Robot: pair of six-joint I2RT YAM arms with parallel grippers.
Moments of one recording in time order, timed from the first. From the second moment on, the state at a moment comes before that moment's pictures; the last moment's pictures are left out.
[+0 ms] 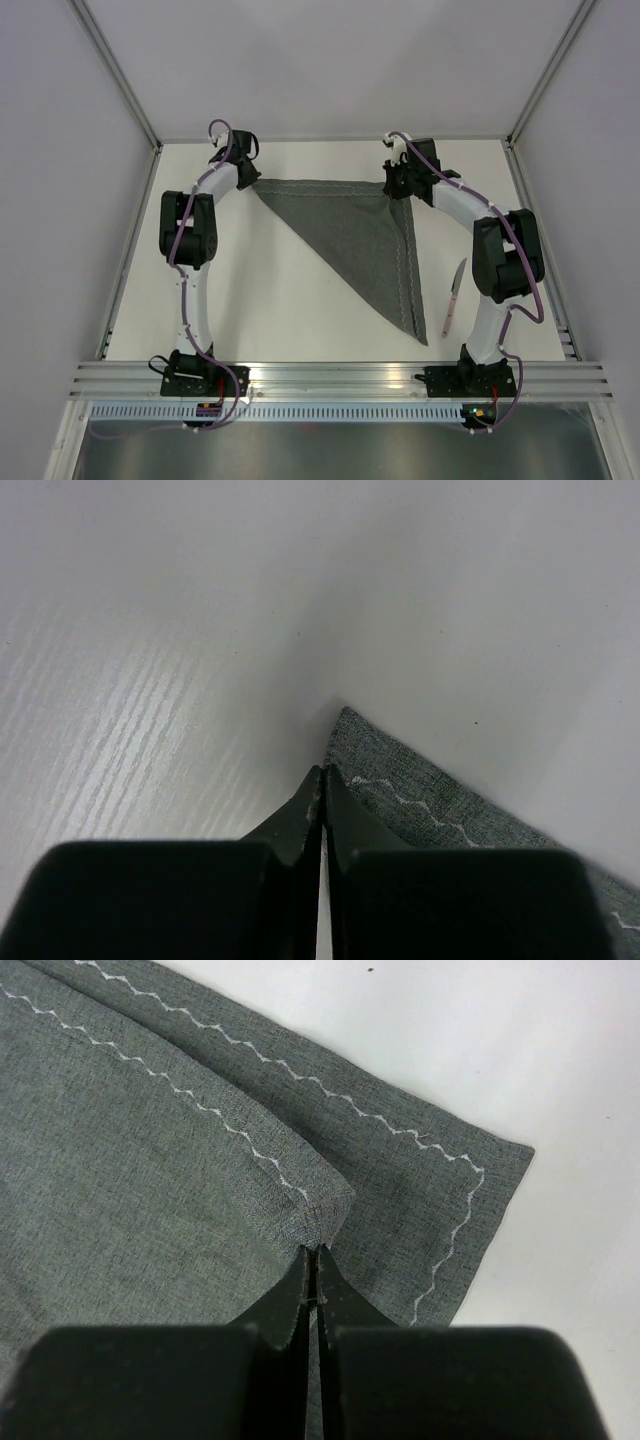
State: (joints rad) left arm -0.13 2.31 1.82 -0.37 -0.26 -0.62; right arm 0.24 1.92 1.40 -0.20 -0.20 -0.06
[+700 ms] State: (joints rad) left arm -0.11 2.31 1.90 -0.43 -0.20 -0.60; right arm 0.28 1.91 1.45 -0.19 -0.15 -0.07
